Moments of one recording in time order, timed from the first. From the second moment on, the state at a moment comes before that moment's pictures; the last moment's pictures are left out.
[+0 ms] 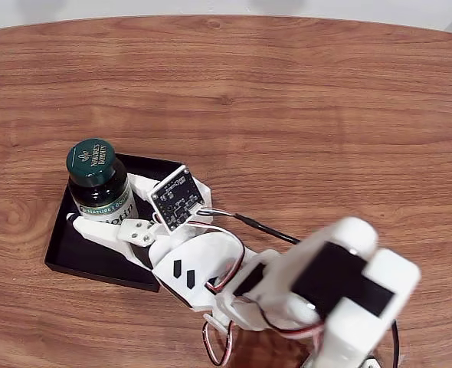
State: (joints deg) arm -48.0 78.6 149.7 -71.2 174.6
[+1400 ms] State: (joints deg) arm -42.5 59.0 134.9 -71.7 177.5
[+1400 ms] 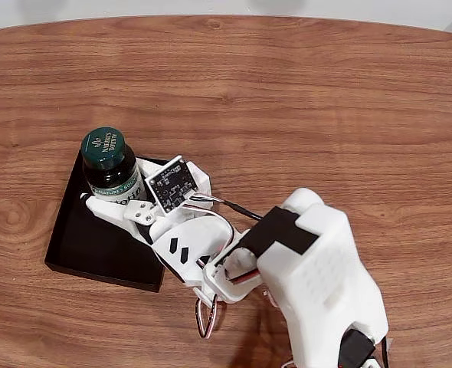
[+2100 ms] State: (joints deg) arm -41.1 60.6 137.5 -68.6 178.9
